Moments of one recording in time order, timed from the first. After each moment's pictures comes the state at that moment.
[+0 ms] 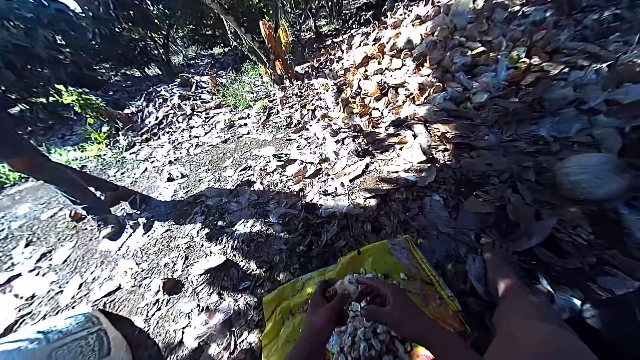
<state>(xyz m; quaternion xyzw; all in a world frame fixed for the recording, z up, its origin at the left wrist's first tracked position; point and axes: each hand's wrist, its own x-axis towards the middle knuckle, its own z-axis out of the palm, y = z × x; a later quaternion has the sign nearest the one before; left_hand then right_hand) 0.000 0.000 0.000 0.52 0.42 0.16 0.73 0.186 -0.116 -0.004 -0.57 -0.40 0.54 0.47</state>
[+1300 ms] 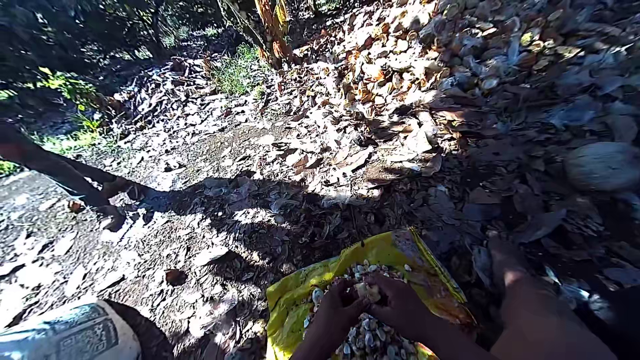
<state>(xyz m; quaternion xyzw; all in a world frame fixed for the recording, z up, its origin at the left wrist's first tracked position) -0.003 0.001 0.001 0.64 0.37 0.05 0.67 0.175 -0.112 -0.012 -0.67 -0.53 0.36 0.37</state>
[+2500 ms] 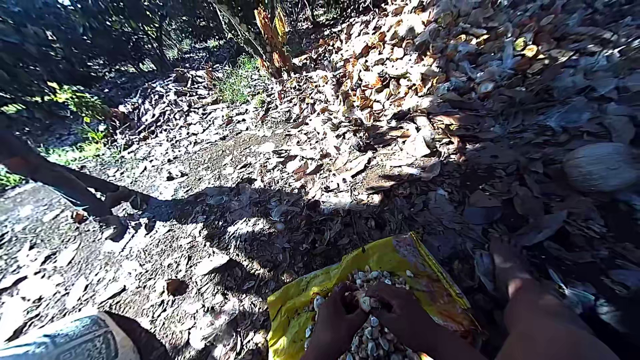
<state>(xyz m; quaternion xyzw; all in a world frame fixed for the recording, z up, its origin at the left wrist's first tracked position) 0.000 0.005 -0.008 0.72 0.40 0.06 0.56 0.174 -0.115 -0.020 -0.63 -0.54 0.33 0.45</state>
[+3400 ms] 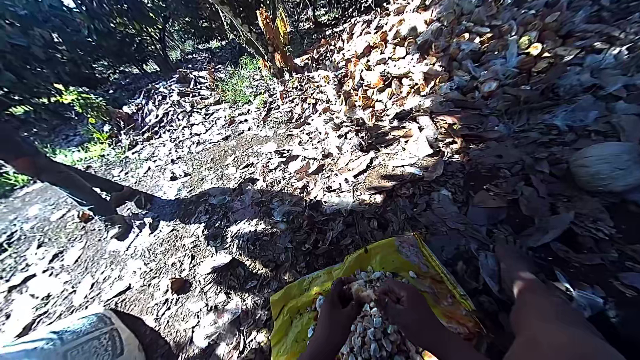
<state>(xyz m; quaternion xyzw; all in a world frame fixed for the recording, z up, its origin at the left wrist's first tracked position) 0.000 0.011 -0.012 0.64 0.36 0.14 0.66 0.173 -0.113 -0.007 -0.67 -0.43 0.35 0.50</state>
